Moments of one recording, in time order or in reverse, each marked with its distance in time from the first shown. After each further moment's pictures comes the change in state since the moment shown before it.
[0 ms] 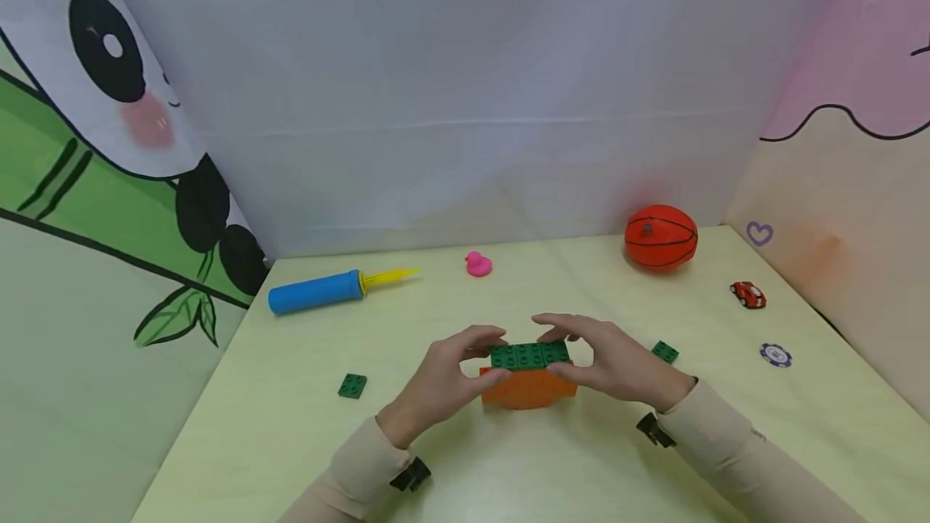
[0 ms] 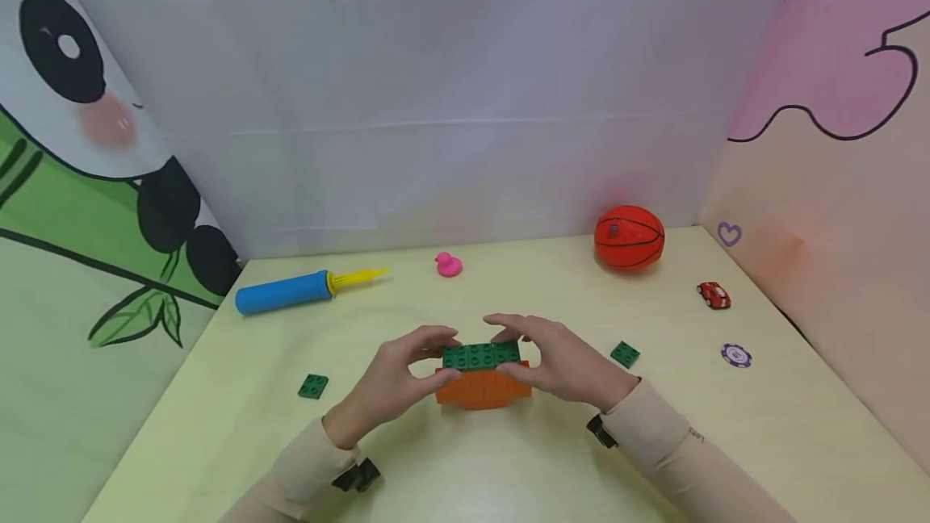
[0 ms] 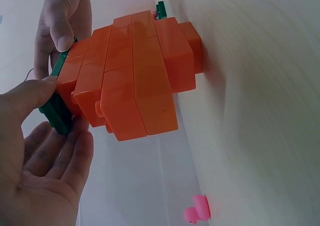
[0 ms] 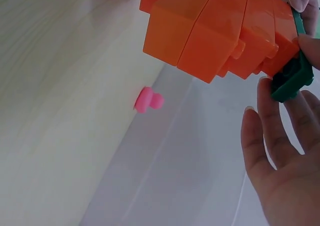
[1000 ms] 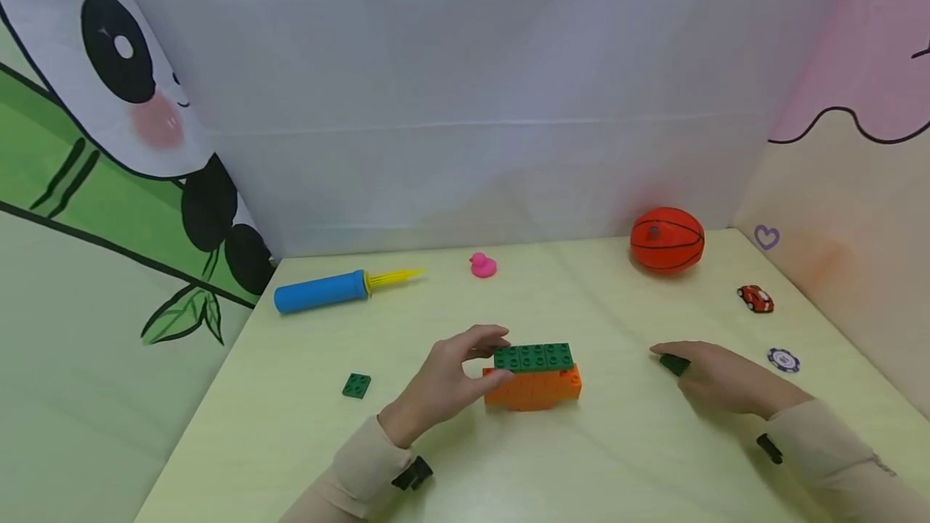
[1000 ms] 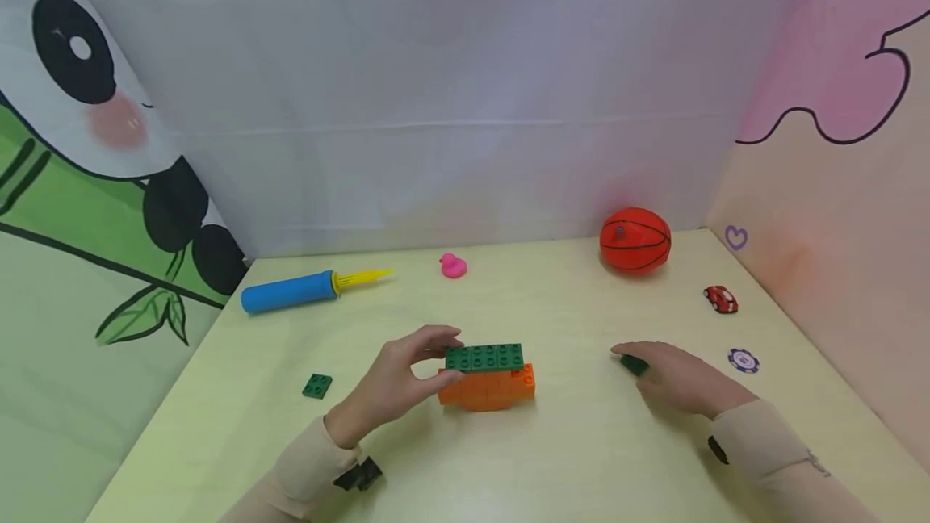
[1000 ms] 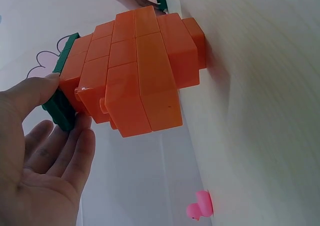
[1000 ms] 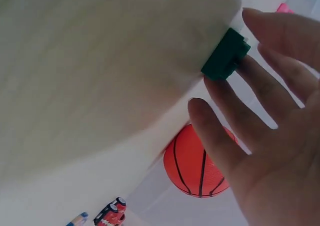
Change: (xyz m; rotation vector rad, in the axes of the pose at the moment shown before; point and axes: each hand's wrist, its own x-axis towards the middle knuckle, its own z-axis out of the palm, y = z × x) left_hand 0.000 0.003 -0.003 -0.004 -0.006 0.006; right_hand -0.092 0.098 -0.055 -0.274 -0.181 0.428
